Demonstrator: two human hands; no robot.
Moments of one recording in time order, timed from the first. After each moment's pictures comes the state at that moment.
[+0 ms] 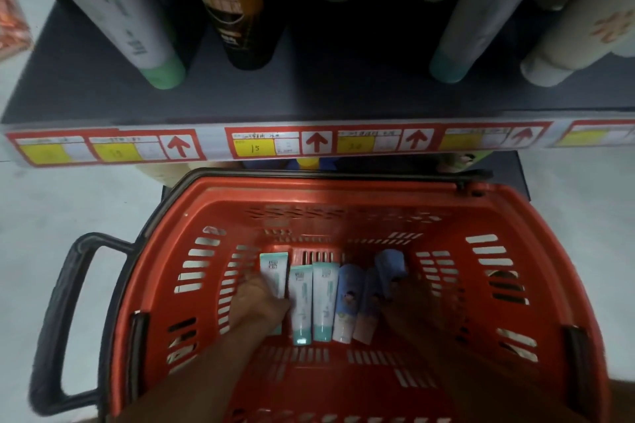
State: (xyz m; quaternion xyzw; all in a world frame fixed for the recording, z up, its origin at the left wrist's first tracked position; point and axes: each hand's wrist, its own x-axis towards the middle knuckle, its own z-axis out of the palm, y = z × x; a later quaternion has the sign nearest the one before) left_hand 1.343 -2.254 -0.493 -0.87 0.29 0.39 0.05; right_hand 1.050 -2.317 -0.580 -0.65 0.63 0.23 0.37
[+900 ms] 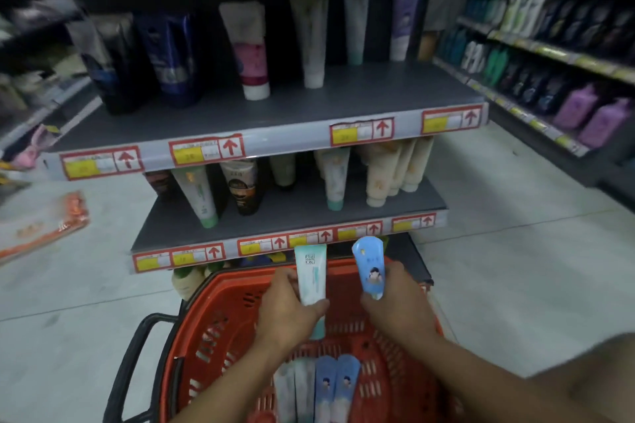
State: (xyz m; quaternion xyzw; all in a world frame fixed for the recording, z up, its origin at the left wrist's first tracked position) left_hand 1.245 -2.283 -0.221 -0.76 0.47 0.31 -0.32; right_hand 1.049 -2.333 -0.227 -0.65 0.67 -0.21 0.29
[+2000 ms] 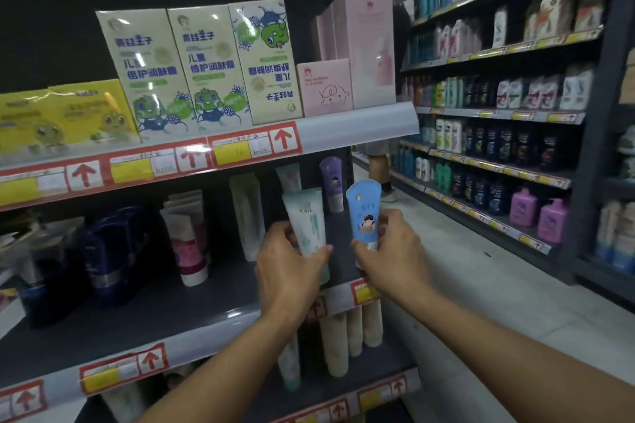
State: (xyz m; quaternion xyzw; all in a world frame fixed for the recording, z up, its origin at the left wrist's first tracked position) left_hand 1.139 -2.478 0.044 -0.65 0.54 0.09 -0.53; right_hand 0.983 -2.524 0.027 -0.62 0.60 -0.49 0.16
